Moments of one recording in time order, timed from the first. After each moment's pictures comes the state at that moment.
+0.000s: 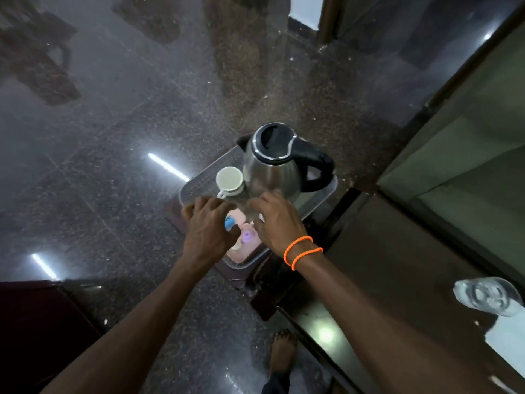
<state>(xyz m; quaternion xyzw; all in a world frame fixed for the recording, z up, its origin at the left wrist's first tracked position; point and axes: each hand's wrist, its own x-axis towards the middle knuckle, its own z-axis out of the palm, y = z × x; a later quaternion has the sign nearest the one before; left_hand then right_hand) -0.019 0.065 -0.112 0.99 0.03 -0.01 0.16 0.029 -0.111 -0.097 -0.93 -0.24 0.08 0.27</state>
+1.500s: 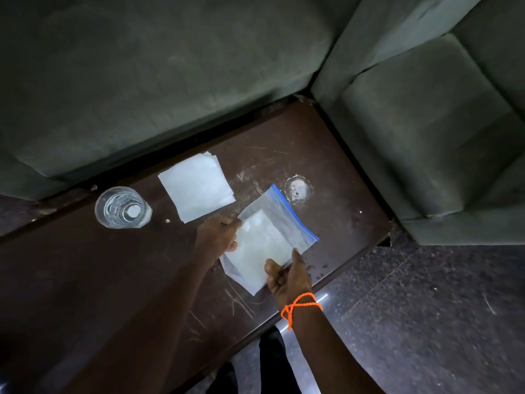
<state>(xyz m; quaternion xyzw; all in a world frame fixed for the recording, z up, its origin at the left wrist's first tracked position) -0.182 -0.584 -0.254 0.78 -0.16 -0.54 0.27 -0.369 -0.578 -0.235 -0.05 -0.71 0.25 -0.65</state>
